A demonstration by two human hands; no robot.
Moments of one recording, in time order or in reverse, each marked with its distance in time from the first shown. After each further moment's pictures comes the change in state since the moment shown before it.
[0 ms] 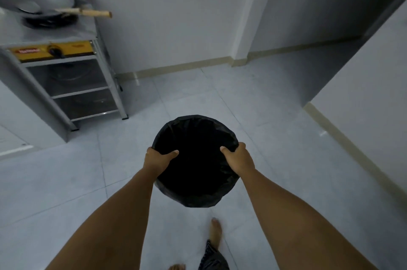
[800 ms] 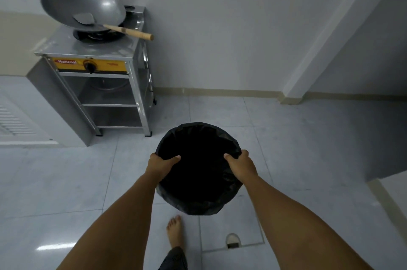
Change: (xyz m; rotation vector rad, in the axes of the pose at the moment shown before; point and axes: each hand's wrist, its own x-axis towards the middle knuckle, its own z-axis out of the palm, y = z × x) left_hand 0.218 0.139 0.009 -0.218 0.211 -0.131; right_hand 0.292 -0.191 0.019 -0.153 -0.250 -0.177
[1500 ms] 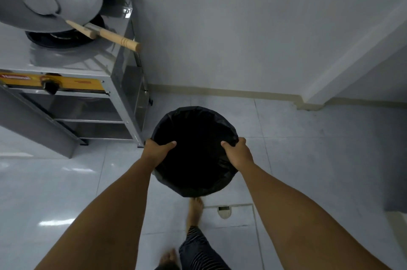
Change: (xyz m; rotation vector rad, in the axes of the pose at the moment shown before) left_hand 0.271 0.170 -0.002 -0.063 0.010 -0.063; right_hand 0.276 -0.181 0.016 -0.006 -0.064 0.033
